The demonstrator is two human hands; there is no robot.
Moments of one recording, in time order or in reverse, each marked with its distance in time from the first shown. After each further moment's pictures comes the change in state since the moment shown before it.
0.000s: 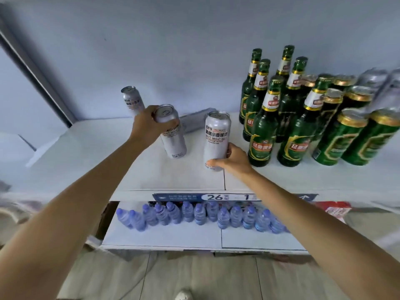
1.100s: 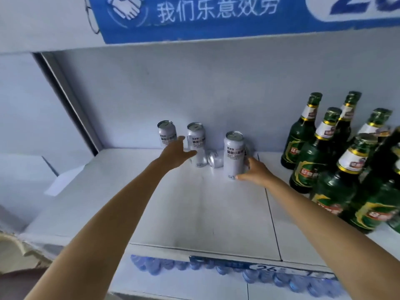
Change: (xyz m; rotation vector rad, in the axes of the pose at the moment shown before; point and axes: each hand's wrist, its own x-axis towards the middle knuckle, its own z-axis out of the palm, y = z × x) left_hand 0.124 -0.072 -0.022 0.312 -0.259 -0.098; right_hand 0.142 -0.060 0.038 -0.414 -0.118 0.011
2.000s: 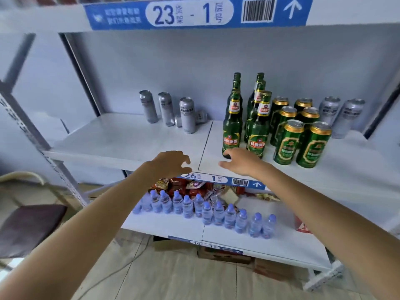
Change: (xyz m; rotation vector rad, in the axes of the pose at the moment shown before) left_hand -0.327 0.170 0.113 0.560 -0.204 0.189; right_hand -0.304 0.087 -0.122 -0.611 -0.099 -0.274
